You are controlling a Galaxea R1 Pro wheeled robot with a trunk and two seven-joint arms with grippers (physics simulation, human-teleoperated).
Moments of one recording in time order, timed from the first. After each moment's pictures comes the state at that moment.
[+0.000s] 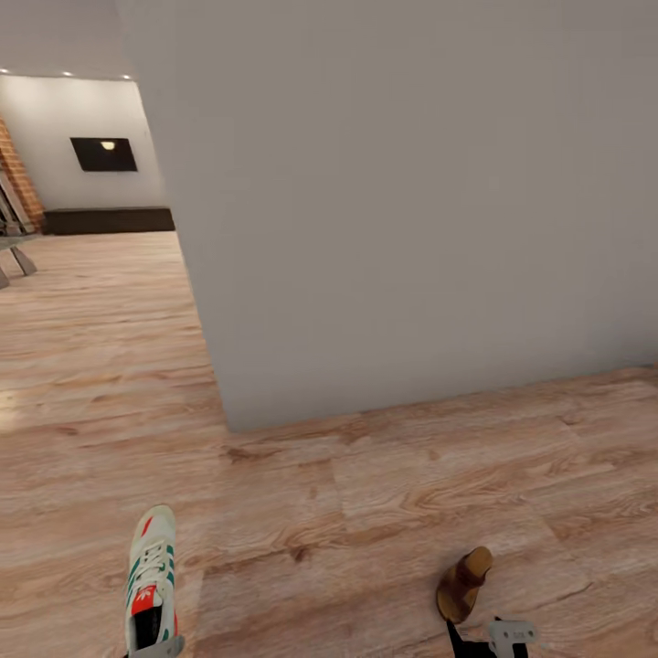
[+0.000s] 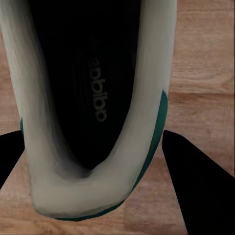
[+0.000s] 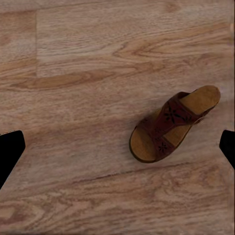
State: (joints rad) left arm -0.26 0.05 0.18 -0.21 0.03 -0.60 0.11; right arm -0.18 -0.06 -0.21 -0.48 0.10 -0.42 0.18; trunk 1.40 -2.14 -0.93
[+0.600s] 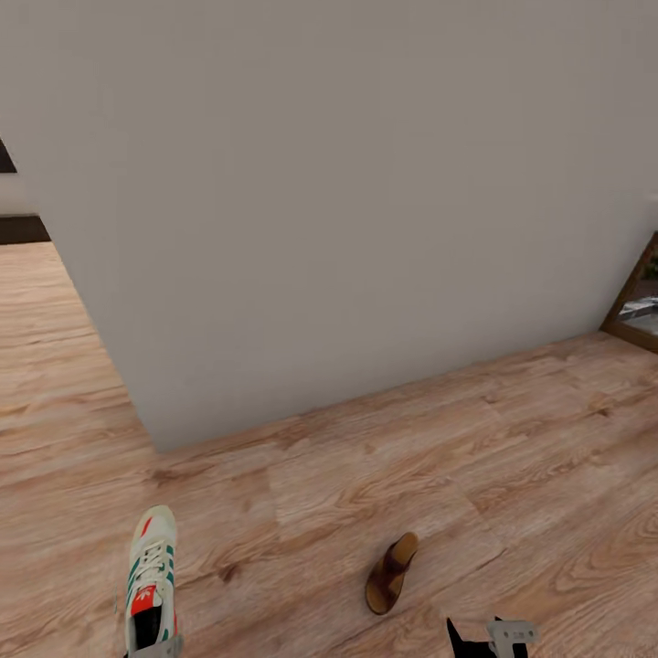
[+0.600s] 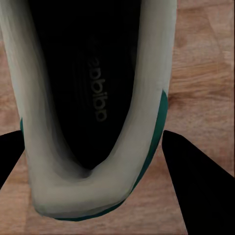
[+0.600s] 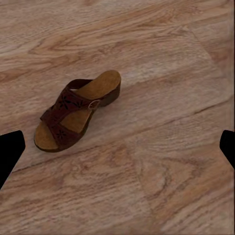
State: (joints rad) left arm -0.26 0.05 0.18 -0.21 0.03 -0.60 0.11; right arm -0.18 -0.06 -0.21 -0.48 0.10 -0.42 0.18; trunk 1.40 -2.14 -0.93
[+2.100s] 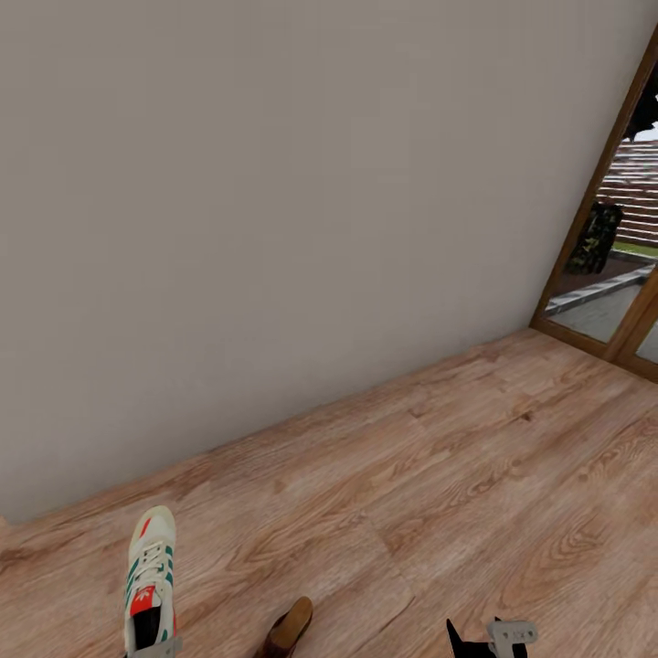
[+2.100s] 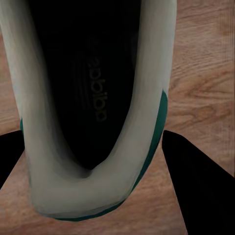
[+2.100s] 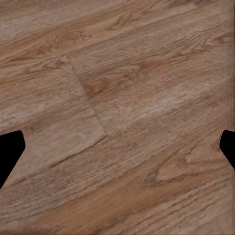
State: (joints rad) left arm -0.26 0.05 0.18 -0.21 0.03 -0.60 0.11; right arm -0.18 -0.06 -0.21 -0.48 0.10 -0.42 0.18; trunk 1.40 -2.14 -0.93
